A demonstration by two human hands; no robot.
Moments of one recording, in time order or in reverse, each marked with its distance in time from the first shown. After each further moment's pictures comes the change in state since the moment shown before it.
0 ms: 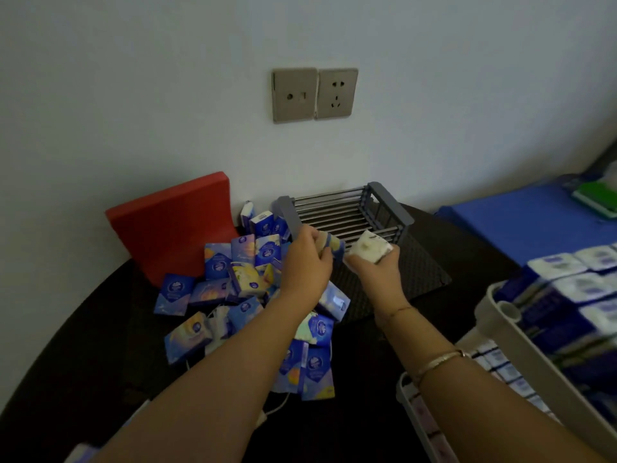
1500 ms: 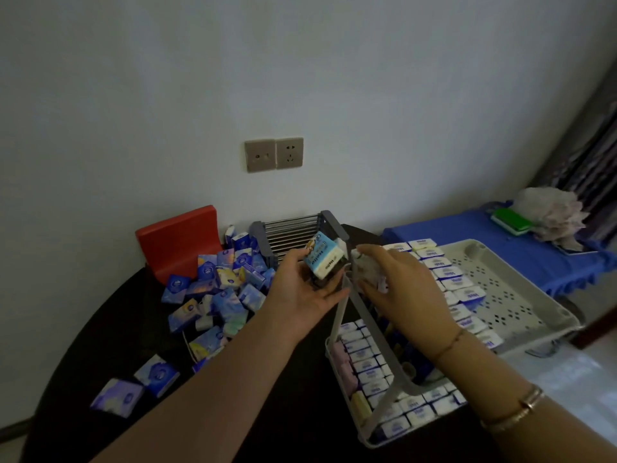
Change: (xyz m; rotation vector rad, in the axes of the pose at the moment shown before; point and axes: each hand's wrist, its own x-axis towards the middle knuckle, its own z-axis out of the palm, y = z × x) left_hand -0.170 0.208 -0.070 -1.523 -0.287 -0.743; right_hand -0.177 -0.139 -0.187 -1.136 -0.075 -0.792
